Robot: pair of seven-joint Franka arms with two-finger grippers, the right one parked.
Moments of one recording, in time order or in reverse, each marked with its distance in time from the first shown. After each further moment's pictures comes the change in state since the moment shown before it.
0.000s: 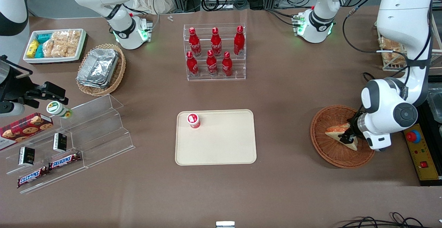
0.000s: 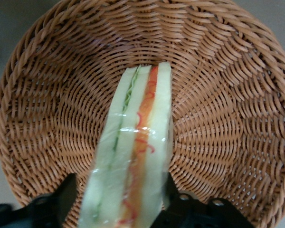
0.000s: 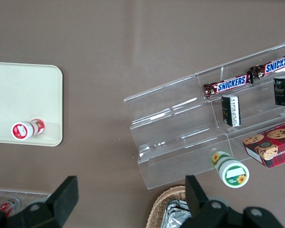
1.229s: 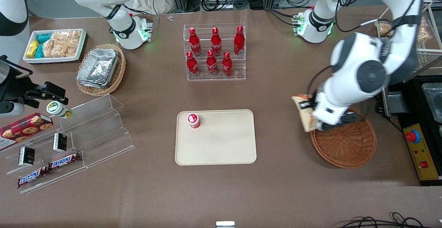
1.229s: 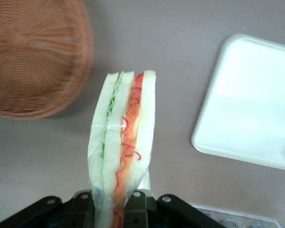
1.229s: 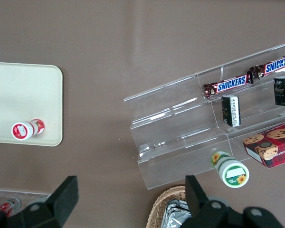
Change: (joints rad) arm -0.048 -0.197 -0.411 0.201 -0.006 -0.434 0.347
